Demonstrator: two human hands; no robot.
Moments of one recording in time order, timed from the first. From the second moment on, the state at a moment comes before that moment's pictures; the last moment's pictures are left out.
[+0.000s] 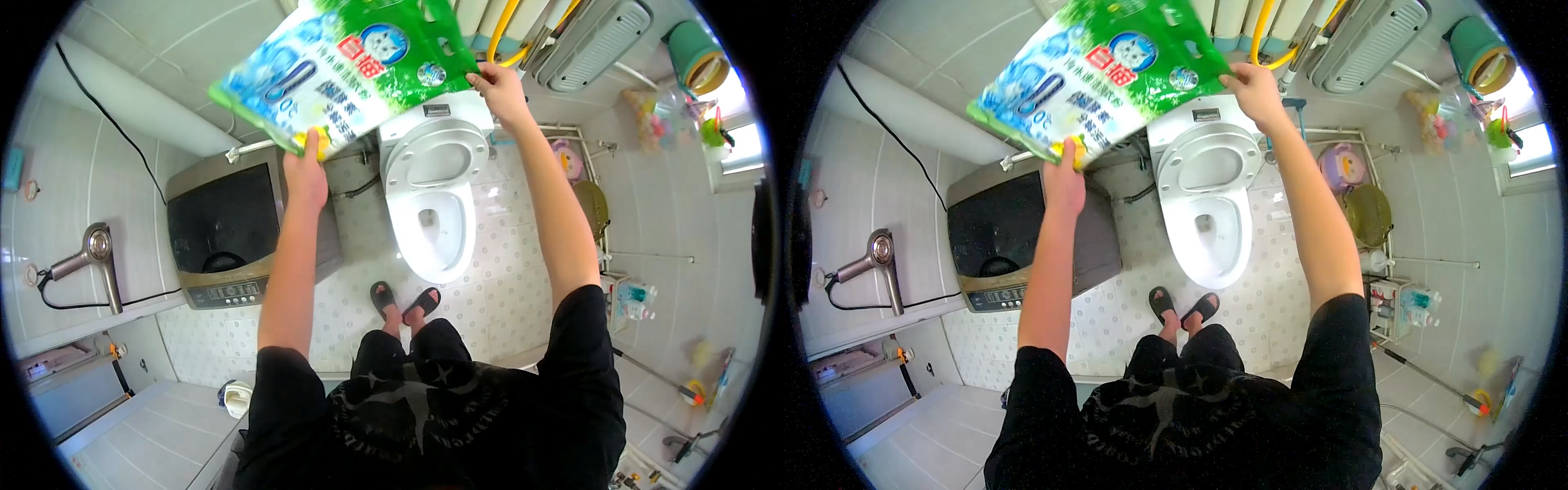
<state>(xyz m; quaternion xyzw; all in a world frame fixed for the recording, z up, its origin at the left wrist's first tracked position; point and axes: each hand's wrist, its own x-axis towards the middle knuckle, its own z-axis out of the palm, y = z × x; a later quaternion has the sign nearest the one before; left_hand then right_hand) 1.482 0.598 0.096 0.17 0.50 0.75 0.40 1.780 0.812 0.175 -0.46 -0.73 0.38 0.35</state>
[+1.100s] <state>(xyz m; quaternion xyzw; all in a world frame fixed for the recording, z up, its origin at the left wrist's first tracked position) 1.626 0.358 -0.035 -0.15 0.32 0.50 0.79 1.710 0.556 0.210 -0.46 -0.70 0.43 0.33</state>
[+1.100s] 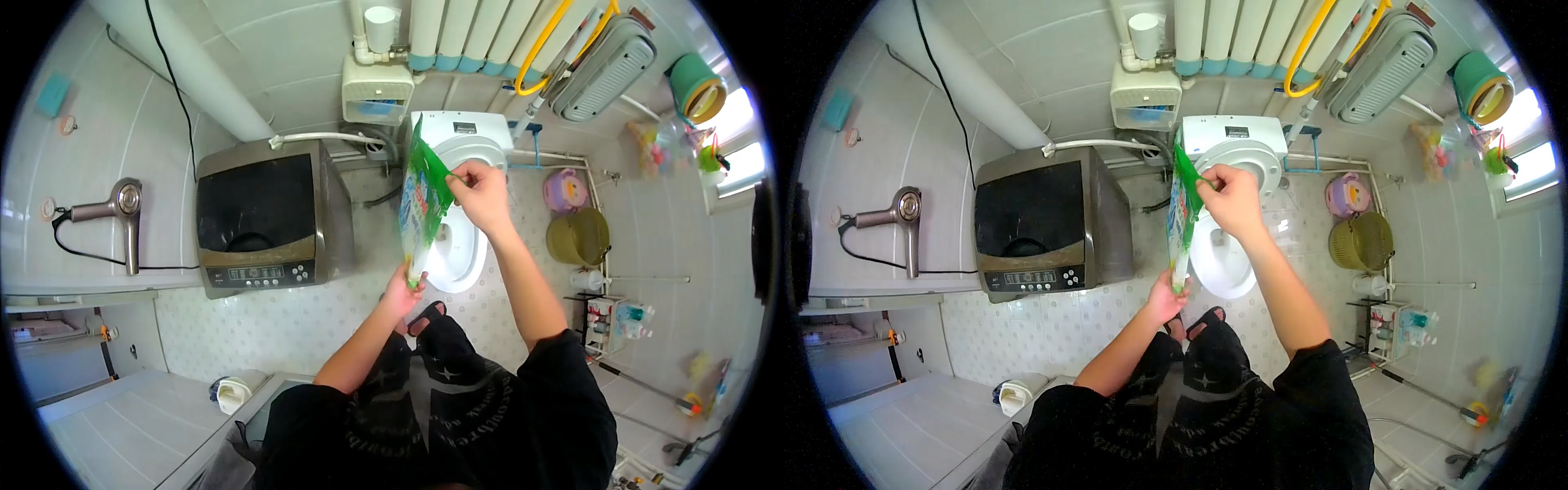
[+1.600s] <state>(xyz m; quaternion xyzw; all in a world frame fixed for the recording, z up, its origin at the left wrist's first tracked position) 1.631 0.337 -0.006 0.33 0.67 0.59 0.30 1.679 0.481 0.226 -0.42 -0.59 0.58 0.37</state>
